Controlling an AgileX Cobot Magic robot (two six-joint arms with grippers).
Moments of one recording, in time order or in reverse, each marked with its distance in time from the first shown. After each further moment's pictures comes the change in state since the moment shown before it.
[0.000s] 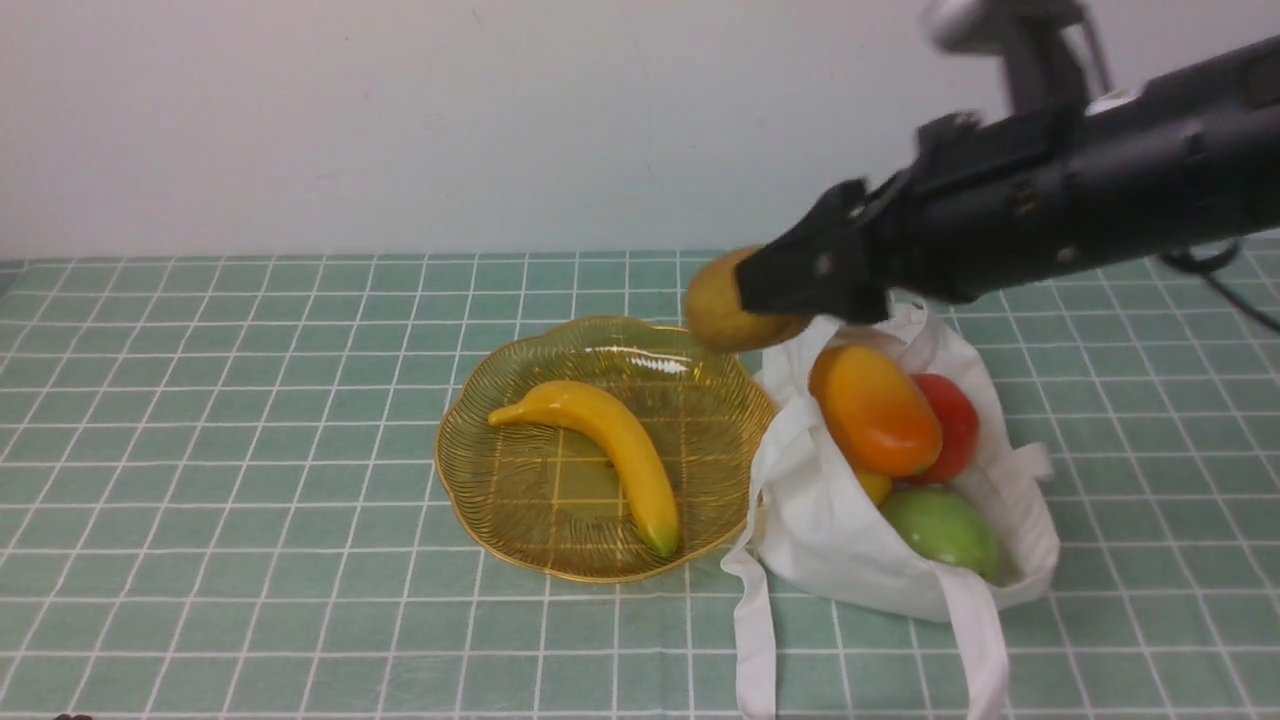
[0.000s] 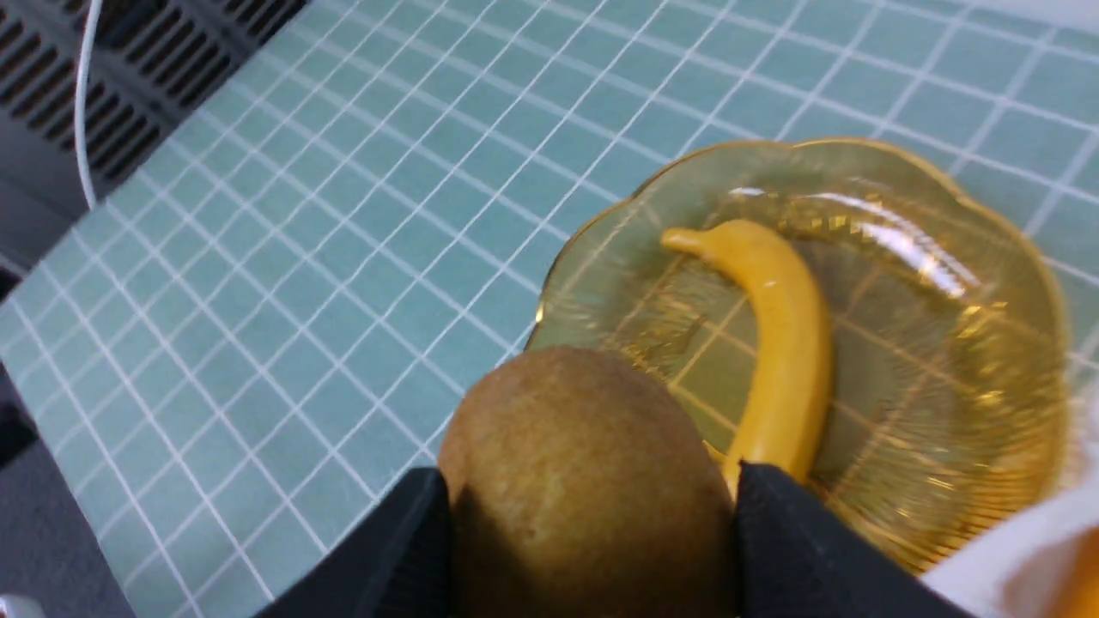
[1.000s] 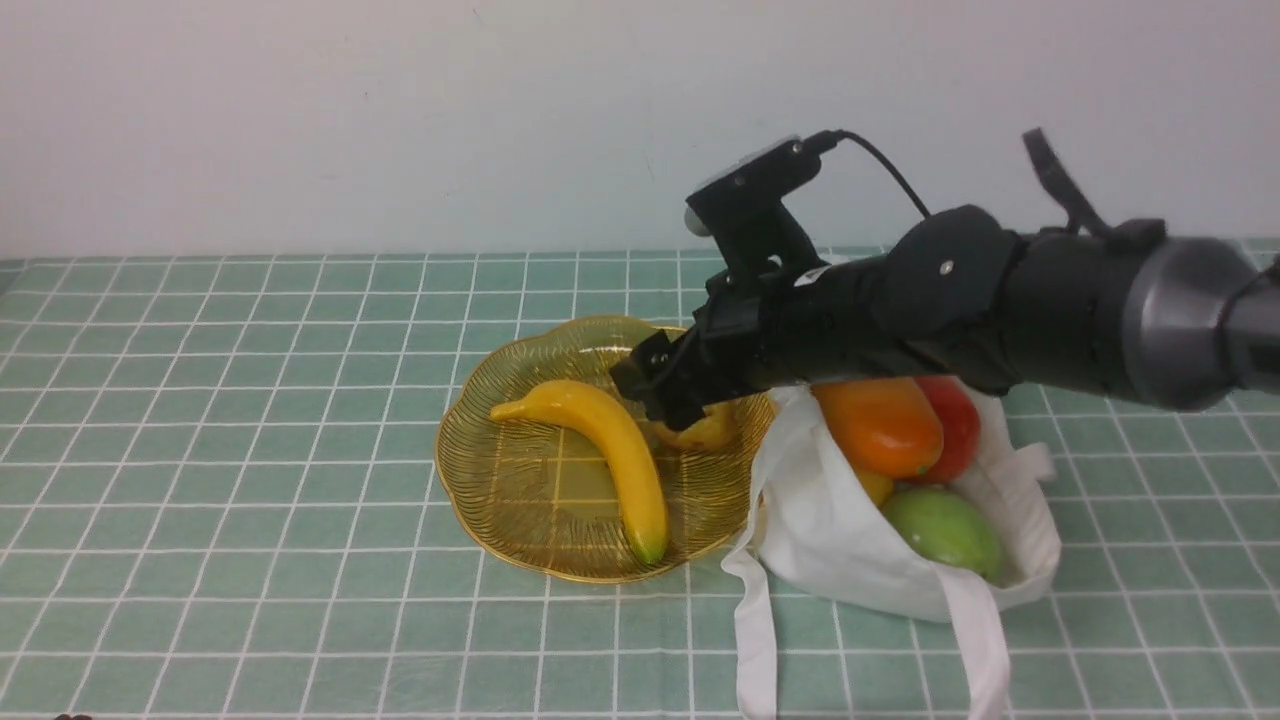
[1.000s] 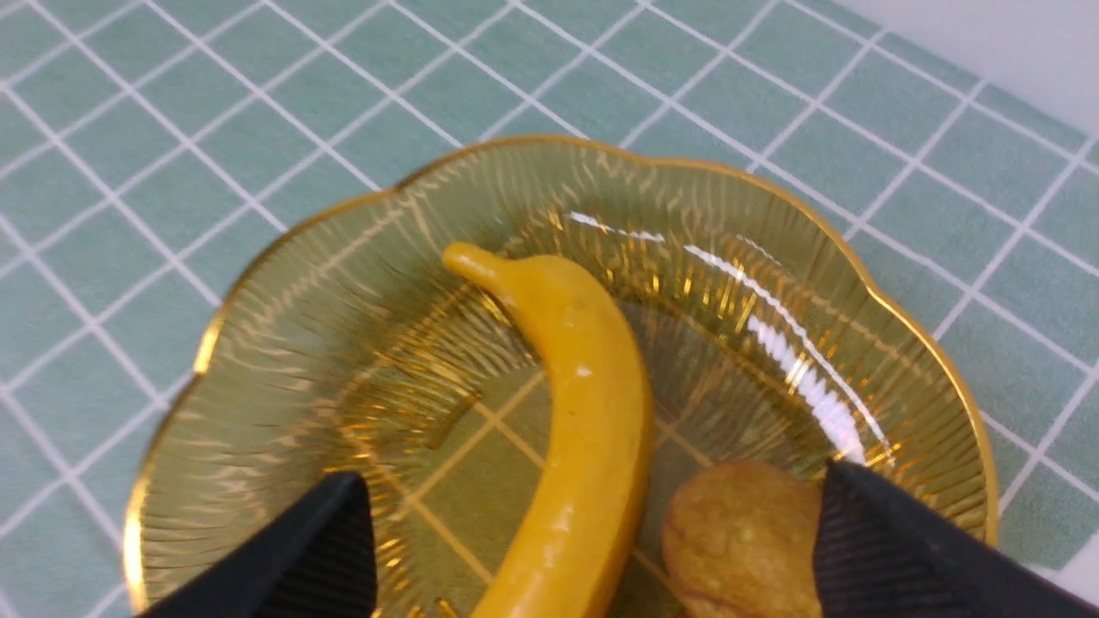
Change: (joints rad) right arm 0.144 0.307 -0.013 0.026 -0.493 -0.261; left arm 0.000 0.000 0.000 0.000 0.000 0.000
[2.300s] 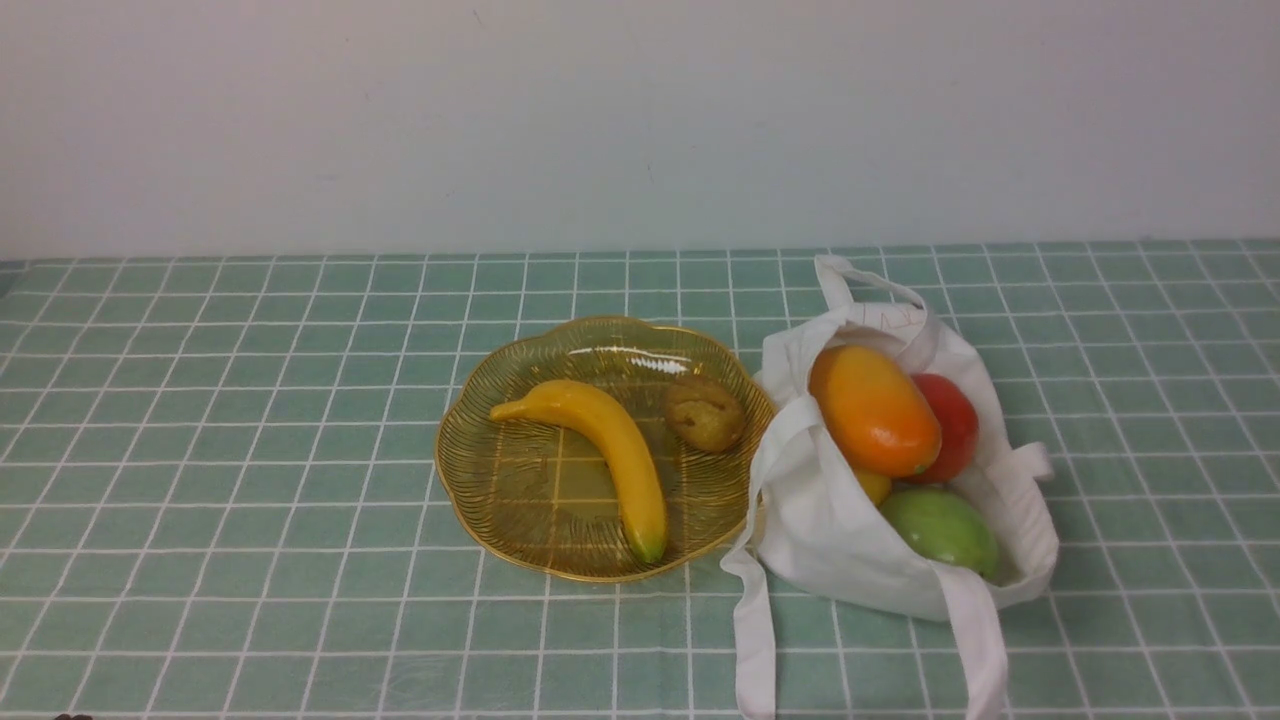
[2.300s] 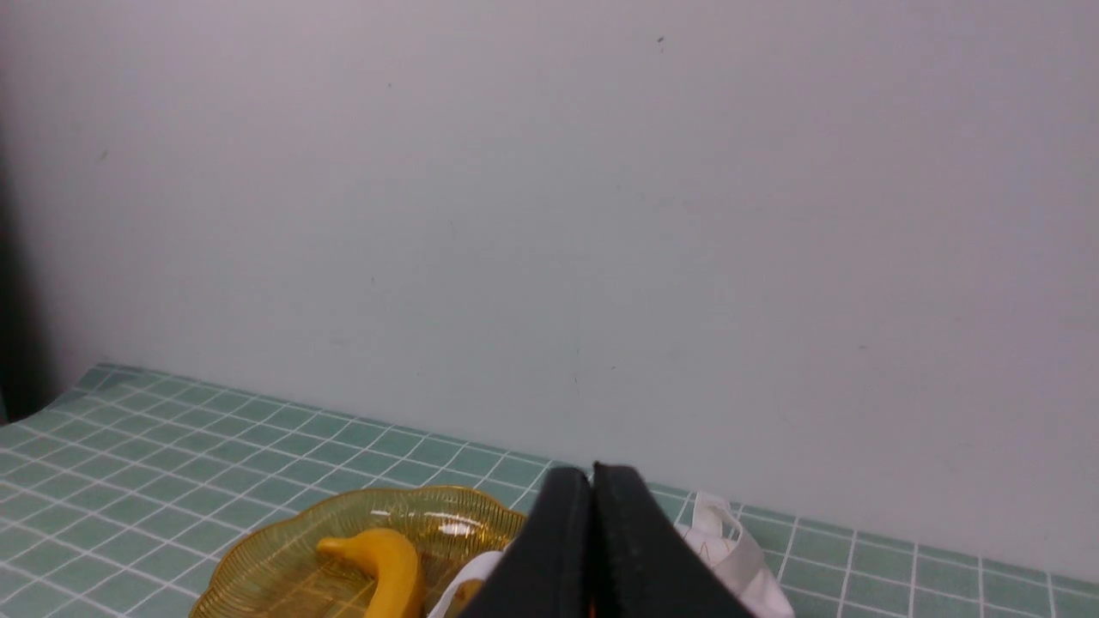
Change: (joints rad) right arm -0.237 -1.713 0.890 -0.570 0.049 0.676; left arm 0.000 0.000 0.000 0.000 0.000 0.000
